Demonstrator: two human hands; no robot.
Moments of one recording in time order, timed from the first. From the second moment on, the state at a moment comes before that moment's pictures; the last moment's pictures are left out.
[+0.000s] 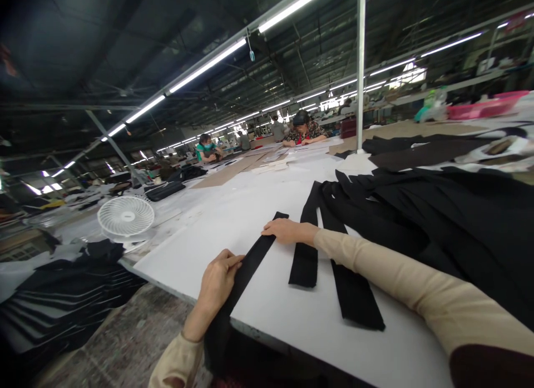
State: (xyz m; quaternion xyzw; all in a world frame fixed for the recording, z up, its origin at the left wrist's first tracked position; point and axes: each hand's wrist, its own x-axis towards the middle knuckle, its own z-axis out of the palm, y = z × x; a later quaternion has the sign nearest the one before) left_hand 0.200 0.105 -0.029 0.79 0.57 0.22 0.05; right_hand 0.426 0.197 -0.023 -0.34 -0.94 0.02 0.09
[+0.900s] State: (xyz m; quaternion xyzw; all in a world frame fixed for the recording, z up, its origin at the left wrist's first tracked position) left_hand 0.168 0.052 -0.038 0.82 0.55 0.16 -0.03; right_hand 0.389 0.149 -0.002 -0.26 -0.97 0.05 -0.01
